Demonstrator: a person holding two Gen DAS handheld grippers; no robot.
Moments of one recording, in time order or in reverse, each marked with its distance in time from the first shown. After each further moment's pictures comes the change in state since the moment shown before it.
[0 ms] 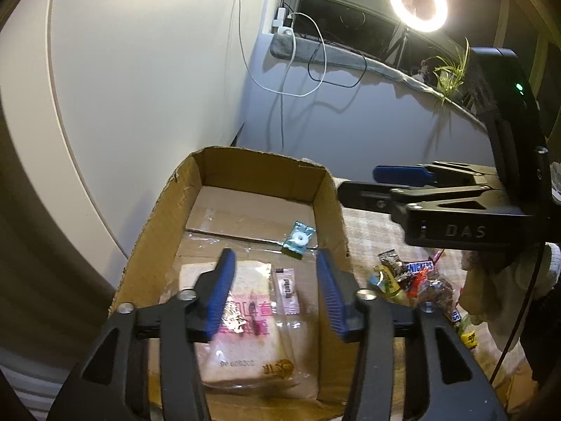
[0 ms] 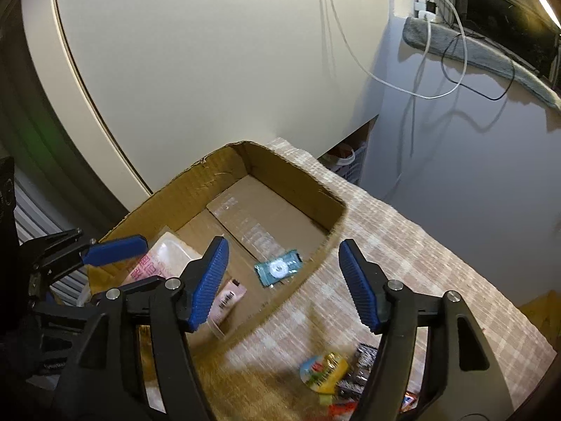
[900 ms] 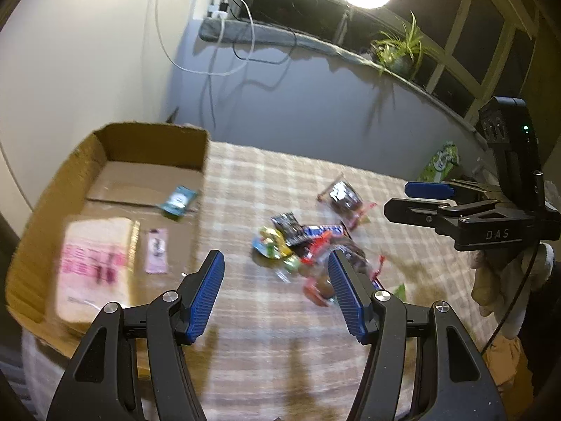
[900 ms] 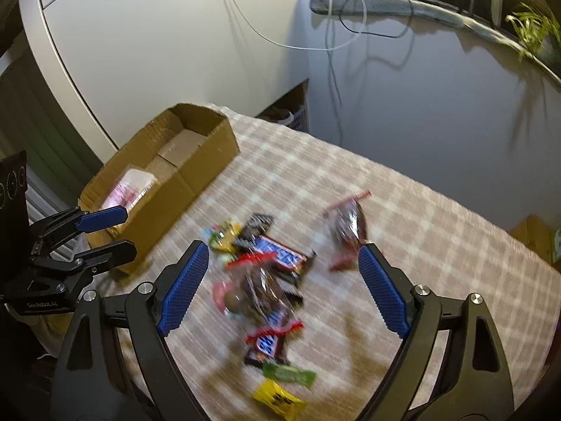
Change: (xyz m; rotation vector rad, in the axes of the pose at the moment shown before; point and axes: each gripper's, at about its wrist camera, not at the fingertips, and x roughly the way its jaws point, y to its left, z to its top) left arm 0.001 -0.095 -0.035 0.068 0.066 -0.175; right arm -0.100 -0.091 -0.111 0.177 0.045 -0.076
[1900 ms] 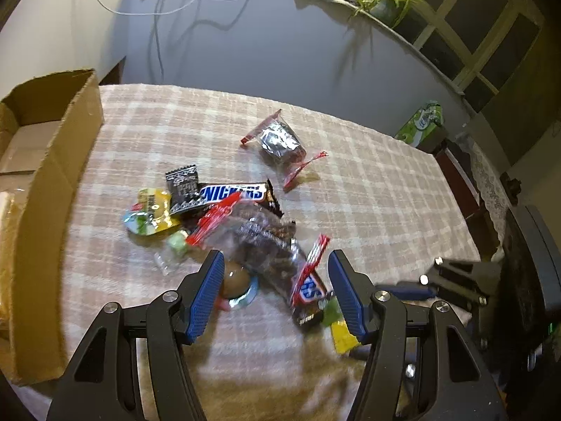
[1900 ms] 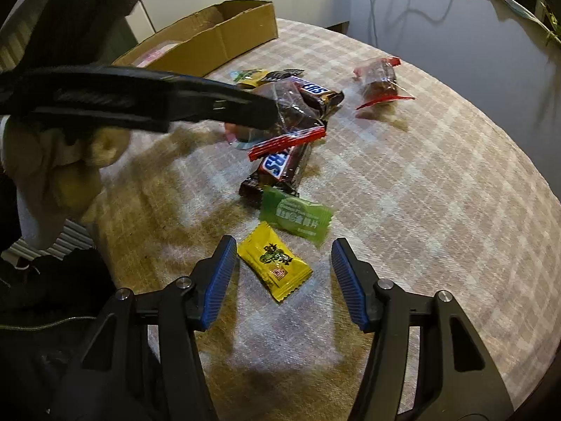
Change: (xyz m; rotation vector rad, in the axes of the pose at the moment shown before) left arm 0.079 -0.065 -0.003 -0.017 0.214 -0.095; right arm 0.003 0.001 -0.124 -0.188 0.173 0.083
